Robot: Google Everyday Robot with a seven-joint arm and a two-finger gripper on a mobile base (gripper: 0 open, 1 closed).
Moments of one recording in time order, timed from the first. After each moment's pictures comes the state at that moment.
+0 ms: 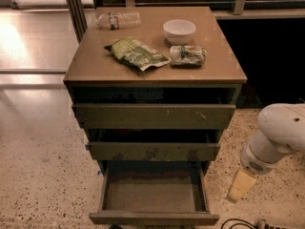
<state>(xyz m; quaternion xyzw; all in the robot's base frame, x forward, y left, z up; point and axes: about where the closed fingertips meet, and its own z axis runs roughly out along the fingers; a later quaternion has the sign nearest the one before) 0.424 -0.269 0.628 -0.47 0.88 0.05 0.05</state>
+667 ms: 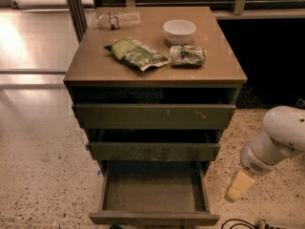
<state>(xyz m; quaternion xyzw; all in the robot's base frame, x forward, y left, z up) 0.428 -0.267 0.609 -0.47 0.88 0.10 0.07</state>
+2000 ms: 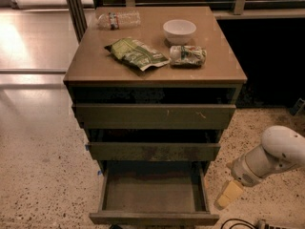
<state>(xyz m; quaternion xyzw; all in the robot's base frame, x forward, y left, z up) 0.429 -0.241 0.535 -0.45 0.86 0.22 0.11</state>
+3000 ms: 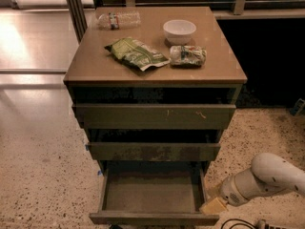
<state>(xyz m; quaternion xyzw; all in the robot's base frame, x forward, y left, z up) 0.401 -0.203 0.469 -0.41 0.86 0.27 0.13</state>
